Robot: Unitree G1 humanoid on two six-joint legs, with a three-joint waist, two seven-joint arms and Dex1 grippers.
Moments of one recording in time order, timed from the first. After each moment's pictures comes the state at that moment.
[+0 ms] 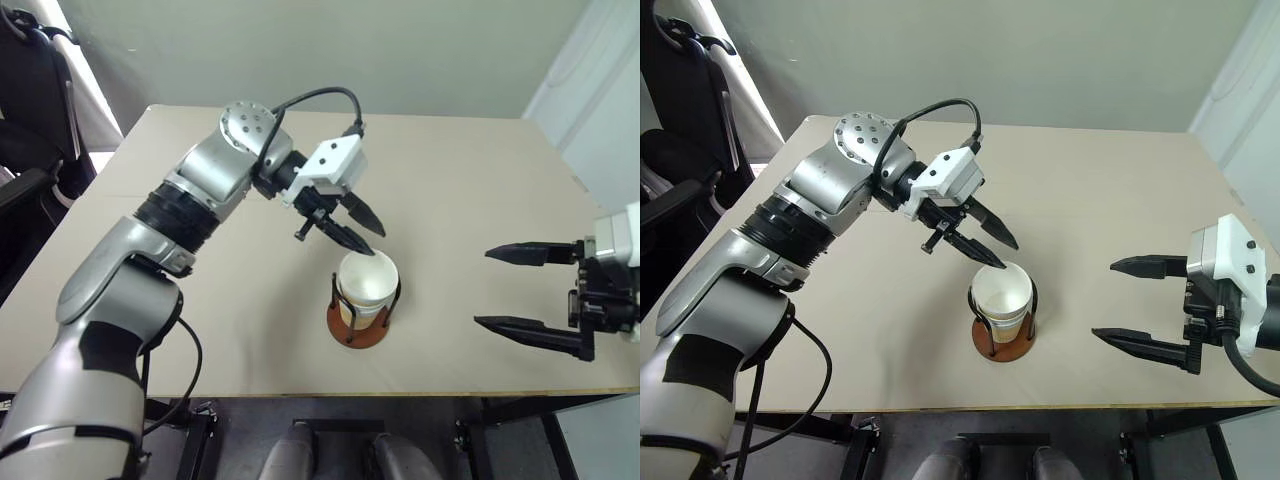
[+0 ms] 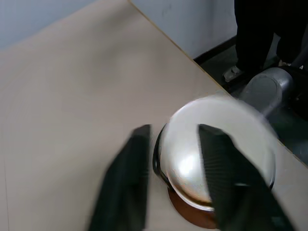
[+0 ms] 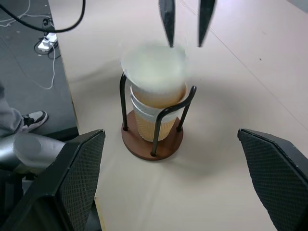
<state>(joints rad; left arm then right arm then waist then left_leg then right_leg) -1.36 0.65 -0.70 0.50 -0.56 0.03 -1.58 -0.03 -1.16 -0.64 -0.71 1.00 0.85 1.00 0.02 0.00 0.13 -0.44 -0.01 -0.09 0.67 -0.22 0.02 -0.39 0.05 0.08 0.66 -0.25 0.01</state>
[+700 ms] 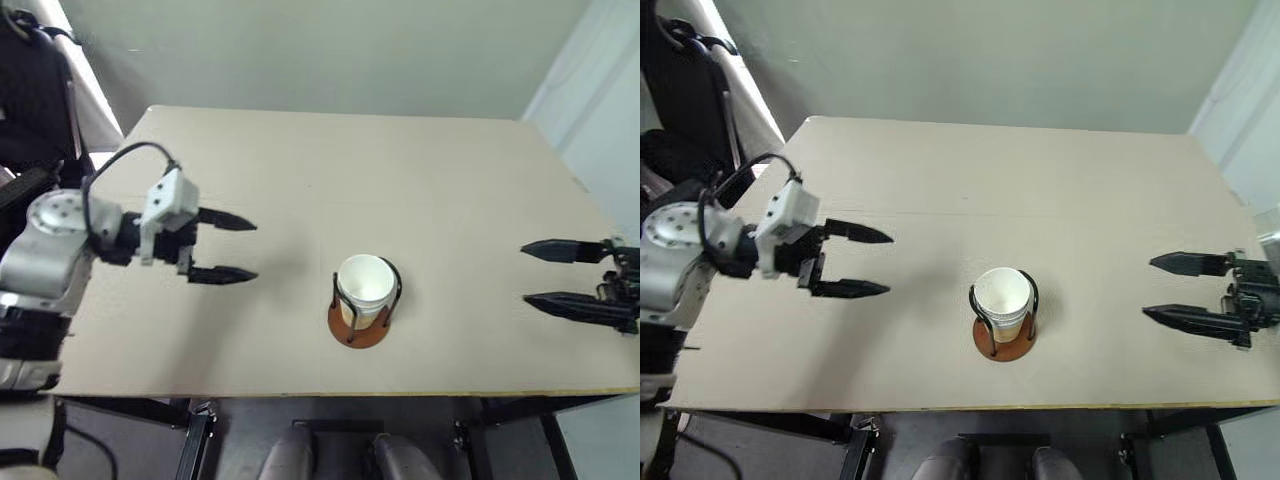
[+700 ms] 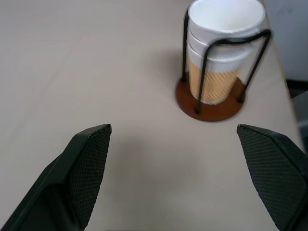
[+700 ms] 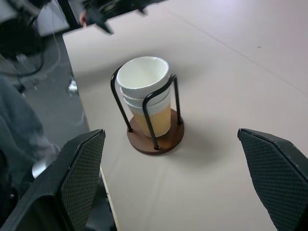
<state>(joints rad) -0.52 1.08 0.04 0.07 -0.56 0.35 -1.43 -0.07 -1.16 -0.53 -0.18 0.88 0.71 1.36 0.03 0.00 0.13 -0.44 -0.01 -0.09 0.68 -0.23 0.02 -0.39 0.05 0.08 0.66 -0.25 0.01</state>
